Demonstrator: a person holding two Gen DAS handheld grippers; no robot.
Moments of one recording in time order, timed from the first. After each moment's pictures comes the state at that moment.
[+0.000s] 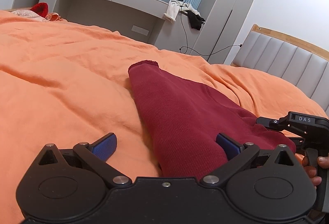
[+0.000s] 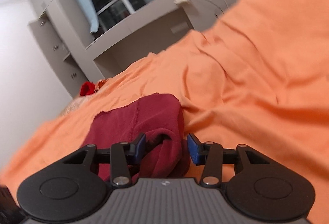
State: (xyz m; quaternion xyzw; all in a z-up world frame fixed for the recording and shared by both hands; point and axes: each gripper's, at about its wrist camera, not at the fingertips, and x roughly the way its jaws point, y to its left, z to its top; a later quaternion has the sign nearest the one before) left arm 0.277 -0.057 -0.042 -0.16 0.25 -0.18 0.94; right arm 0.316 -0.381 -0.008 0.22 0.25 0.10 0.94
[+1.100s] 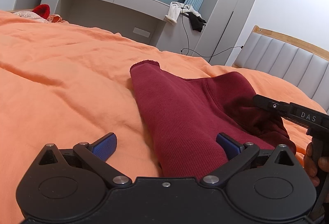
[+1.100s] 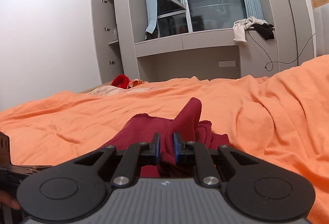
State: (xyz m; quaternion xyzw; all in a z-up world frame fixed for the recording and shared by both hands) left arm 0.276 -0.059 -0.042 -0.16 0.24 -0.17 0.94; right arm 0.299 -0.317 0.019 0.06 0.15 0.19 0.97
